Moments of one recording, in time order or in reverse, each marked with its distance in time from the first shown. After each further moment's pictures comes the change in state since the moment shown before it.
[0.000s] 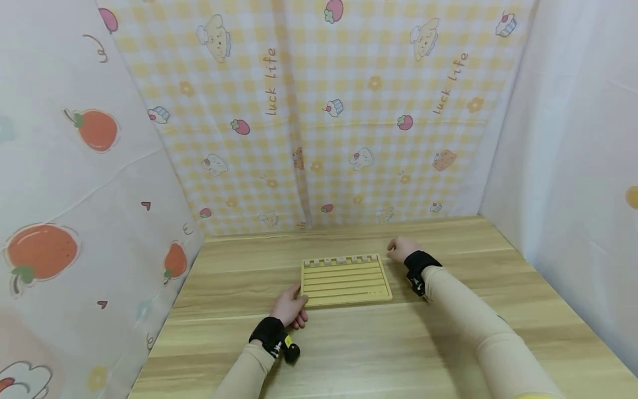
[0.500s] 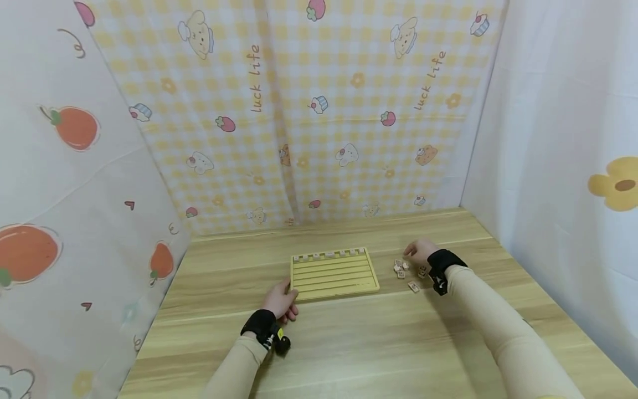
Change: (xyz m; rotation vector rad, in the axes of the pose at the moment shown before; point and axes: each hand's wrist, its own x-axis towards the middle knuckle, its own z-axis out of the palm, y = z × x) left_hand 0.004 0.005 0.000 0.066 -0.025 -0.025; right_hand -0.056 0.063 -0.030 0.085 -0.068 -0.046
